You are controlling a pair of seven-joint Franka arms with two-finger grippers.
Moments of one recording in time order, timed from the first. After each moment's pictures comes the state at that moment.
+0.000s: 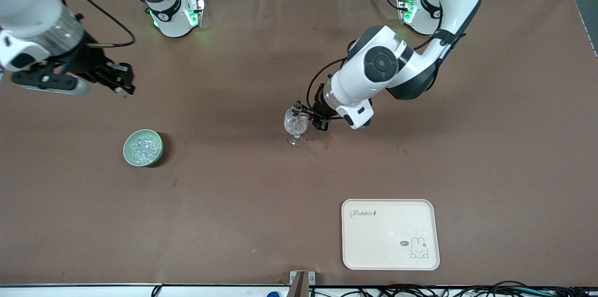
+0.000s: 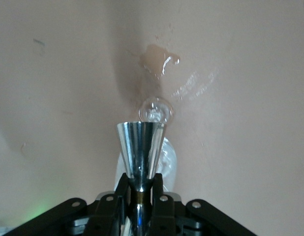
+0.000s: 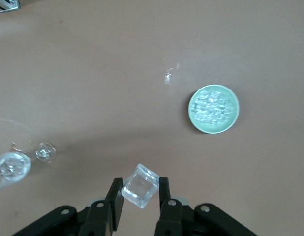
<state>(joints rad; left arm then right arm) -0.19 0.49 -0.56 -1.62 -0.15 2.20 -2.07 0.25 -0.04 0.00 -1.69 0.04 1.70 0.42</state>
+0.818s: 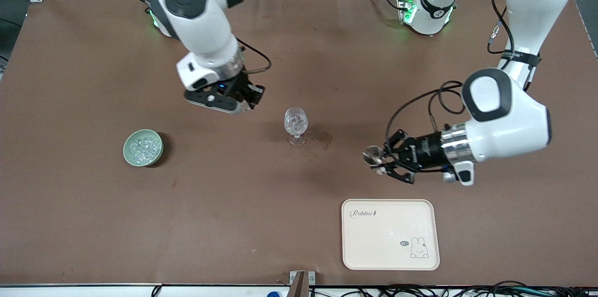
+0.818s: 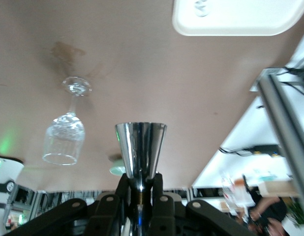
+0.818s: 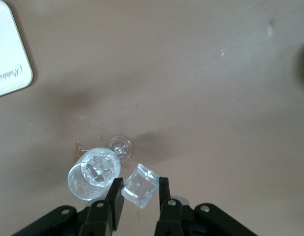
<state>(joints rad) 0.22 0.54 -0.56 -1.56 -0.75 2.20 -1.38 0.64 0.27 0.00 -1.59 0.04 1.95 0.93</state>
